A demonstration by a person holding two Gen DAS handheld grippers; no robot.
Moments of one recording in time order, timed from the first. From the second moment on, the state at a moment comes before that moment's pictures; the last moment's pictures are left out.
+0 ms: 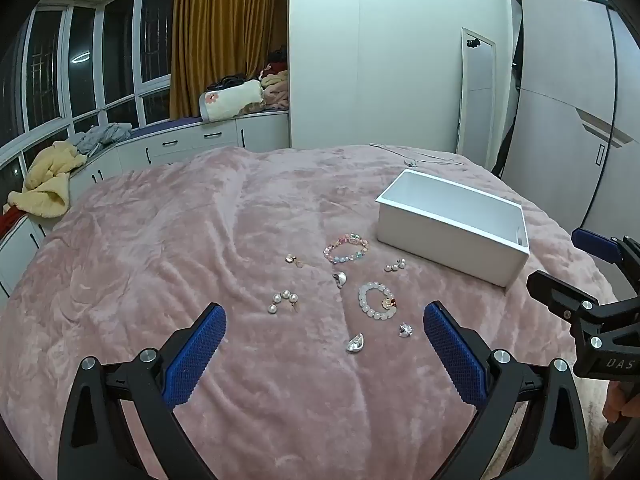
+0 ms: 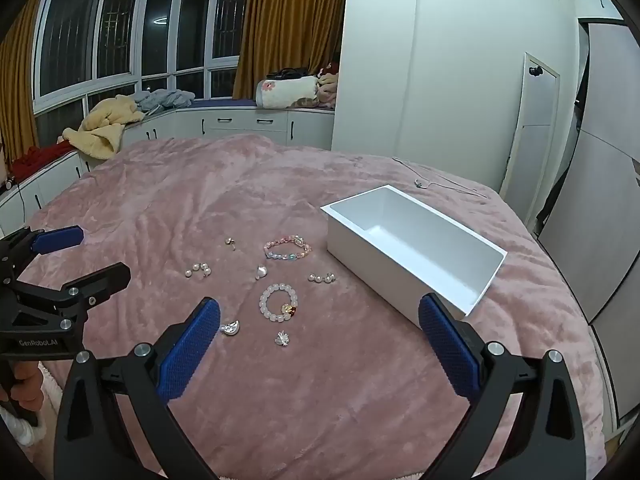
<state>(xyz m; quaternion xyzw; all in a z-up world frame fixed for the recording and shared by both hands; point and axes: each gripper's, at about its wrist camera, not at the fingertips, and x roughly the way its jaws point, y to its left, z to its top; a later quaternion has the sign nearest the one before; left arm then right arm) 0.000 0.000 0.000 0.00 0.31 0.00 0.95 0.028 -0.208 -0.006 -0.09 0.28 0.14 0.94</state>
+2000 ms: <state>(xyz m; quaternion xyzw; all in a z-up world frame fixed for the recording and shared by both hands) 0.002 0.001 0.002 -0.01 0.31 0.00 0.95 0.030 -0.207 -0.003 -0.09 0.28 0.14 0.95</state>
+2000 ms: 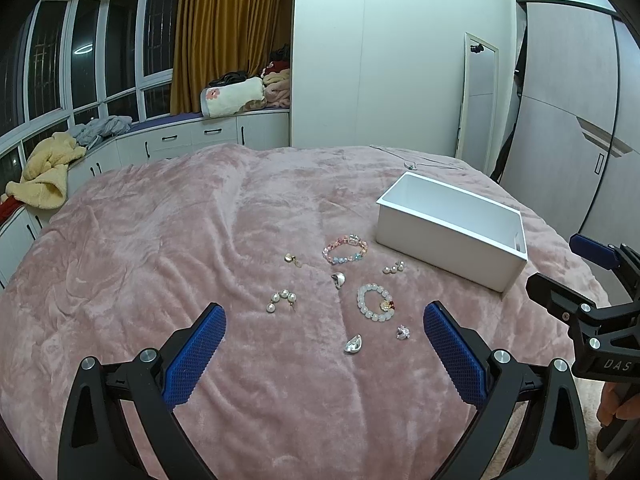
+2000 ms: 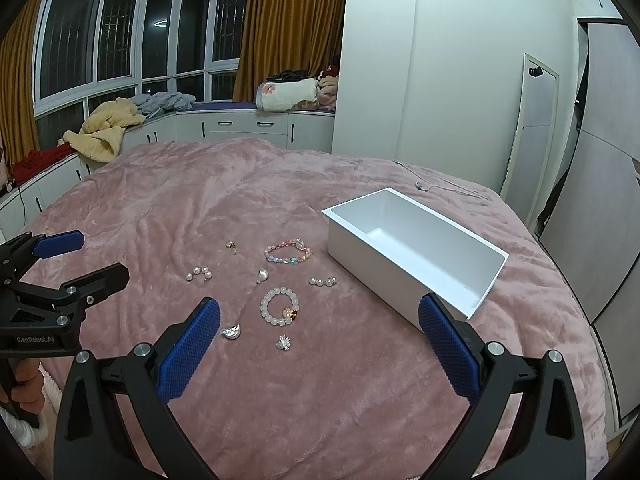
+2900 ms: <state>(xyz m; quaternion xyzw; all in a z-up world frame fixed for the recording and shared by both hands) 0.004 0.001 -0.002 -0.02 0.32 -0.01 0.95 0.032 -0.203 -0.009 -0.09 0.28 0.14 0.95</state>
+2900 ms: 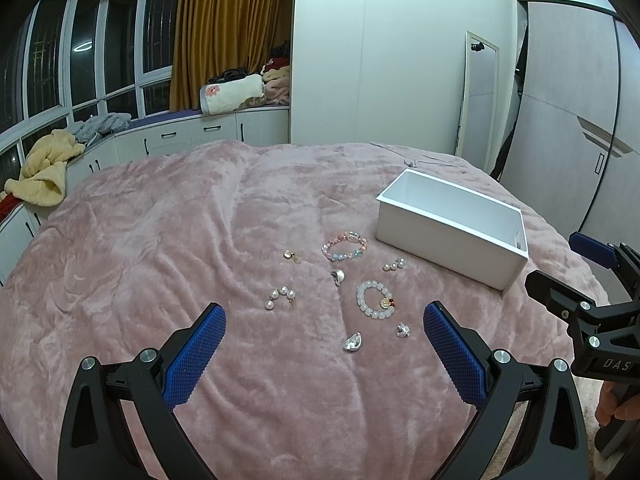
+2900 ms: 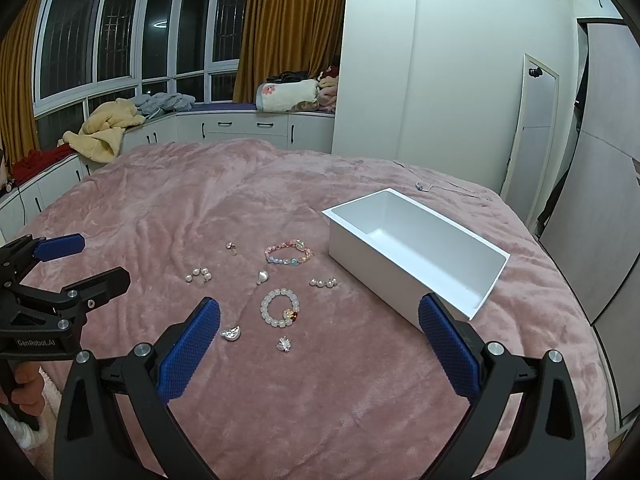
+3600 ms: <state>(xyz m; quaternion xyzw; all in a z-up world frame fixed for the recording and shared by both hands) 0.048 0.016 -0.036 -0.04 0.36 -0.01 0.93 0.074 -0.196 -0.039 -0.10 0.32 0.15 0.93</state>
